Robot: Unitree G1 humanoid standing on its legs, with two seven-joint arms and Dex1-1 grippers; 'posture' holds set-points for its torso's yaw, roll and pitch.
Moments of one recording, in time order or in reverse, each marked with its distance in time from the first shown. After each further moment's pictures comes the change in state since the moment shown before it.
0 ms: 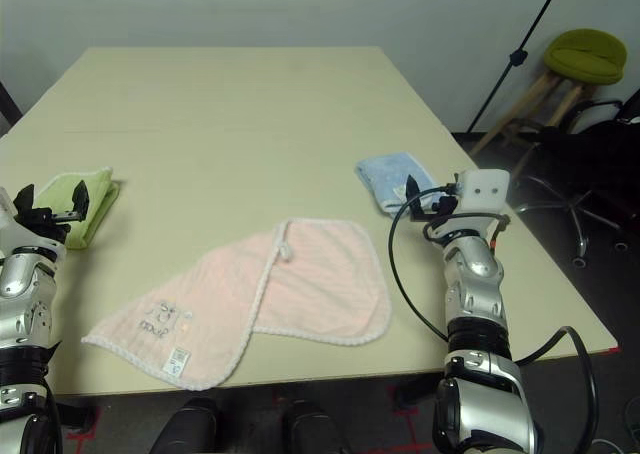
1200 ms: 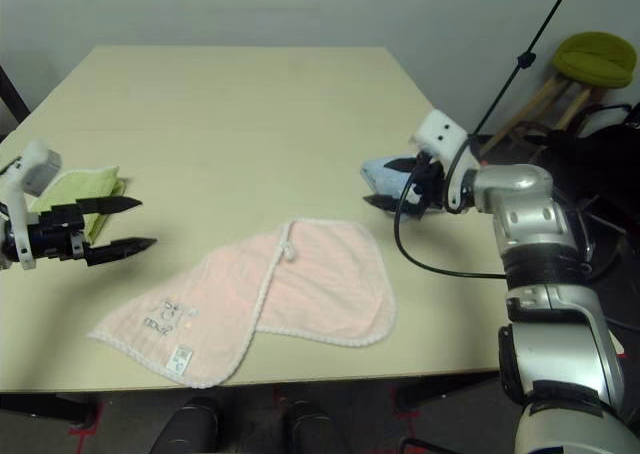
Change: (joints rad) left arm 0.015 0.548 -0.288 -0.587 -0.409 0.762 -0.969; right arm -0.444 -0.329 0.522 0.207 -0.211 0.309 0.957
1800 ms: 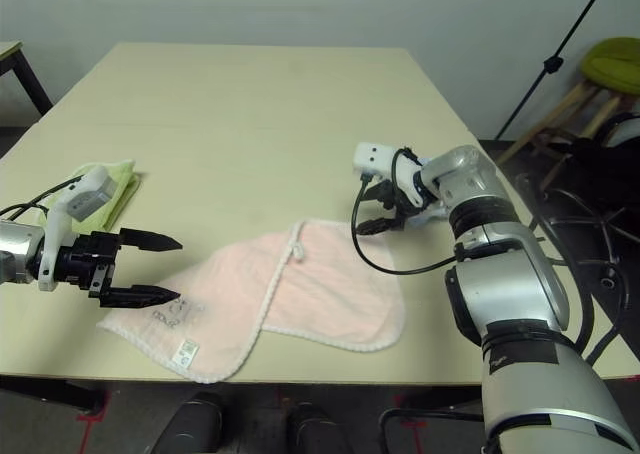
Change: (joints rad) left arm -0.042 0.022 -0.110 -0.105 -0.004 0.092 -0.131; right arm -0.223 0.141 0.182 0.394 -0.307 -0.133 0.072
